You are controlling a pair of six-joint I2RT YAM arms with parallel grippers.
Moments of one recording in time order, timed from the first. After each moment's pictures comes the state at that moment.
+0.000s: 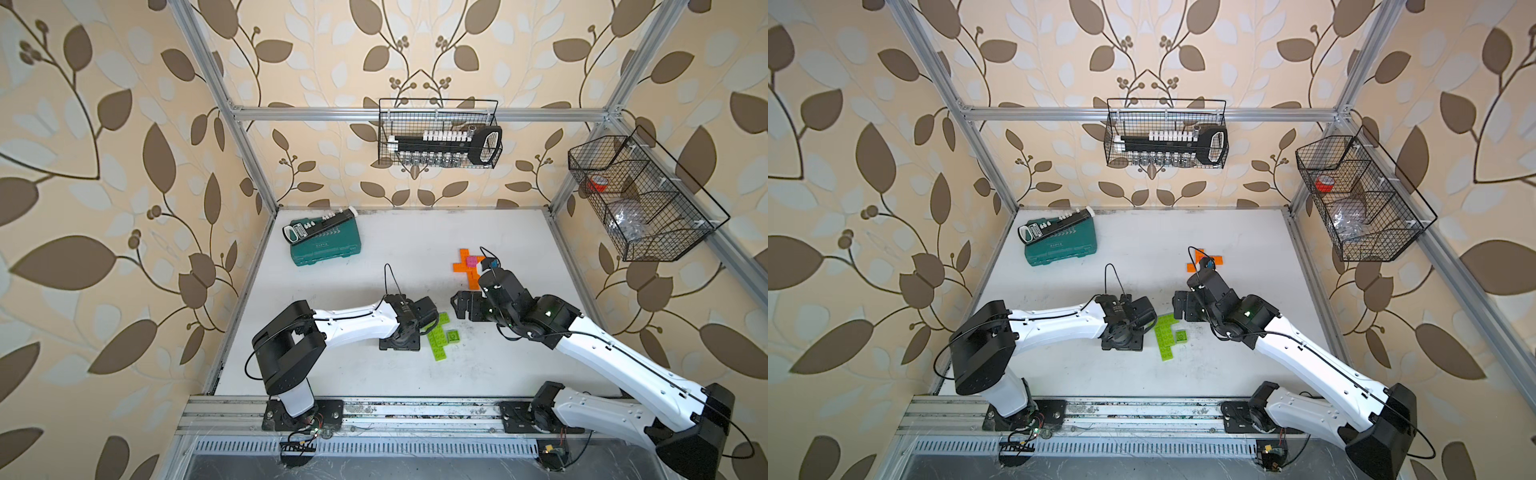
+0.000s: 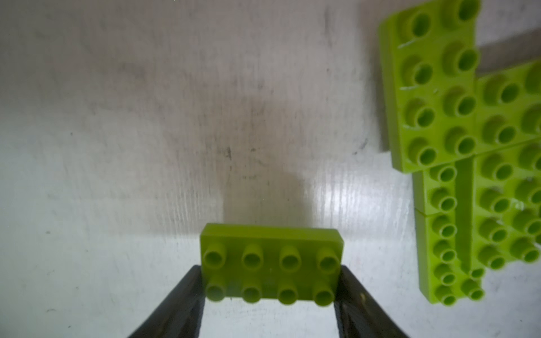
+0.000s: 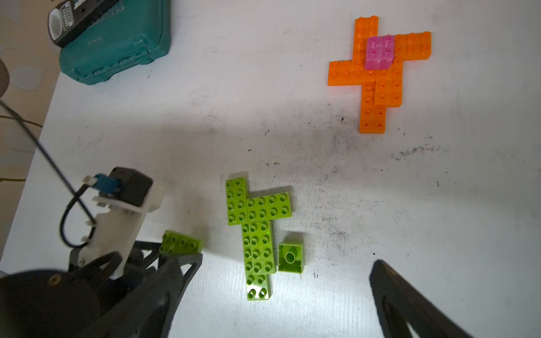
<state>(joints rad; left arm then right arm) -1.01 1.65 1.05 -0.84 -0.14 -1.06 0.73 1.05 0.93 -0.77 0.25 0.70</state>
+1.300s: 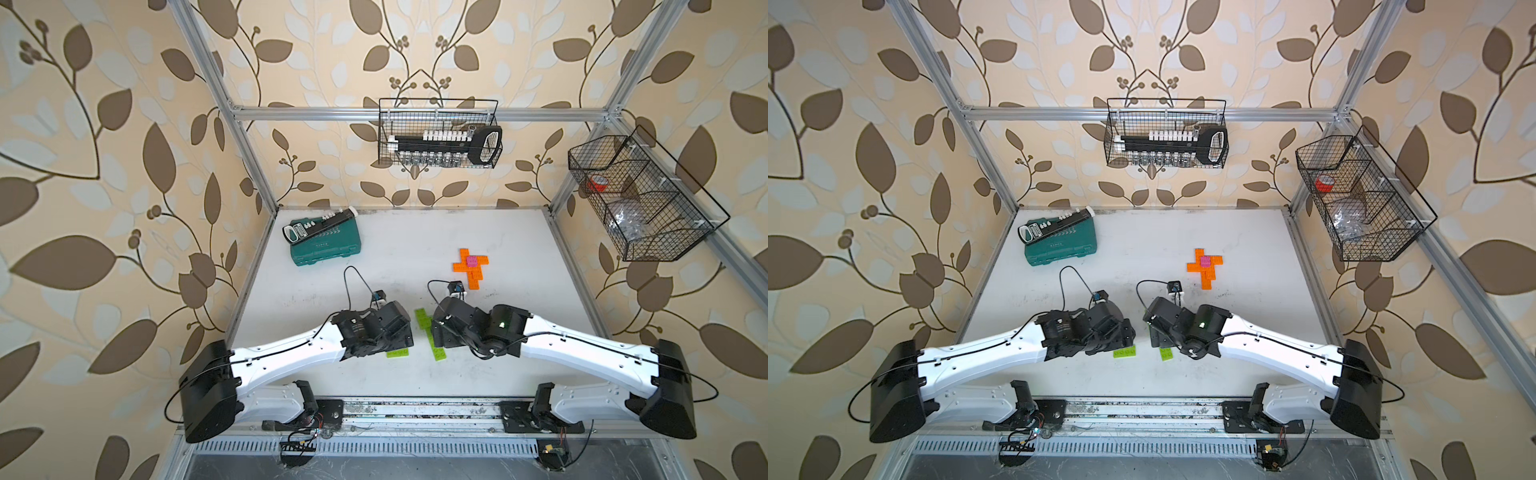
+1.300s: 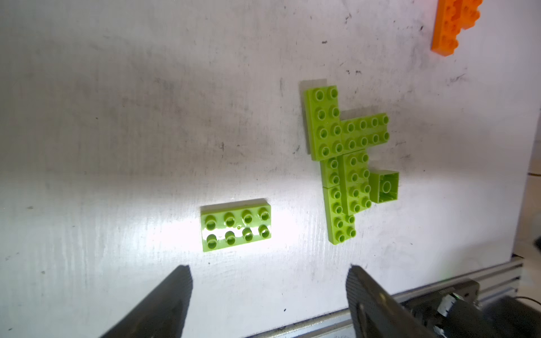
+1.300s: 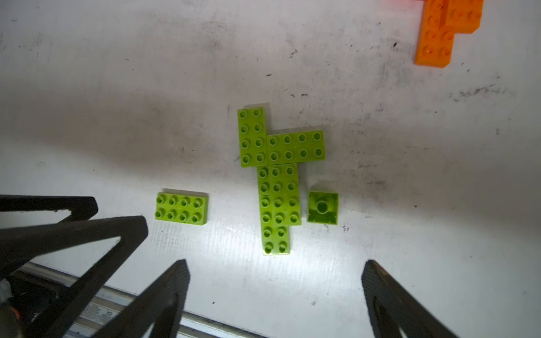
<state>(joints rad) -0.96 1.15 0.75 -0.63 -0.10 -1.13 1.08 1.32 1.04 -0.88 0.36 0.93</state>
